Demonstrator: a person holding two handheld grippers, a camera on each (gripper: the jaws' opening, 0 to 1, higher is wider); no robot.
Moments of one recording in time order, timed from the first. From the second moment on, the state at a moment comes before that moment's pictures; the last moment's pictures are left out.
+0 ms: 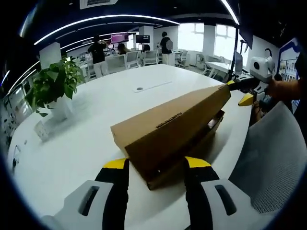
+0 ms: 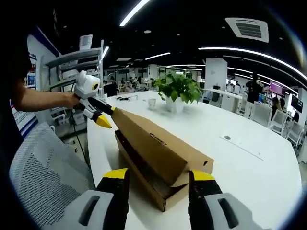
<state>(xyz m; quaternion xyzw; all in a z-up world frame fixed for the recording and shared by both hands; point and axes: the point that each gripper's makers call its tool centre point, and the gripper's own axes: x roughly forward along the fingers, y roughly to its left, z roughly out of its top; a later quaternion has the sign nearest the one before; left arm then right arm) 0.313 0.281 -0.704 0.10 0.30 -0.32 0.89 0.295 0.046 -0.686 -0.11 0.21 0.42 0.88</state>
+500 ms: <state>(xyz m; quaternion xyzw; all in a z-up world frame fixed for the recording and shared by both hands) 0.337 0.285 -0.681 0.10 0.27 -0.30 0.91 0.315 0.046 -0.666 -0.13 0.18 0.41 0.88</state>
